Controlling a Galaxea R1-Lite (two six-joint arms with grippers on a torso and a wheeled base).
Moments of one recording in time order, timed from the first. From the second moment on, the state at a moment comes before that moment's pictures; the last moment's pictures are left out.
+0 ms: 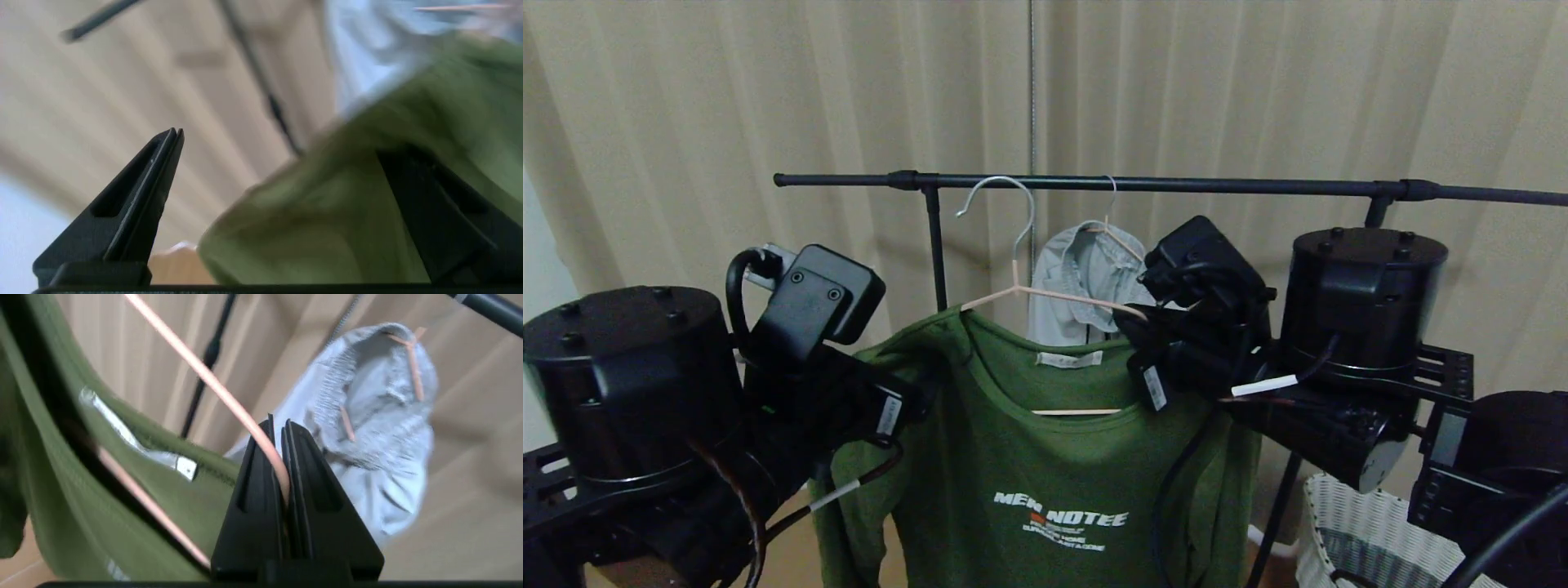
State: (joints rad) left arm -0.72 1.46 -0.56 -0.72 0.53 0.32; right arm 0.76 1.72 -0.88 -0.65 -0.29 -0.21
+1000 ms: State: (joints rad) left arm -0.56 1.39 -0.26 -0.73 0.23 0.25; right arm 0.47 1.65 -0.38 -1.36 -0.26 -0.20
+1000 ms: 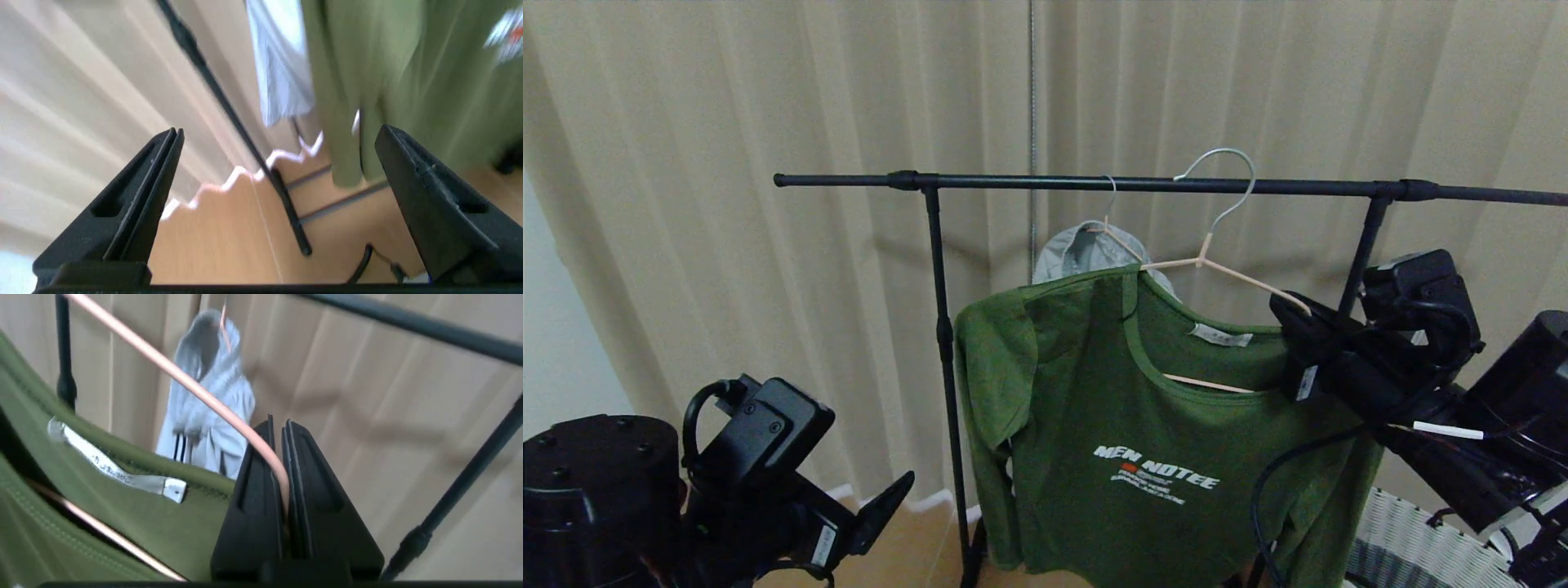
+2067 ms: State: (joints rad) left arm -0.54 1.67 -0.22 -1.08 0.23 0.22; right arm 0.54 1.64 -0.36 -1.44 -0.26 -0.21
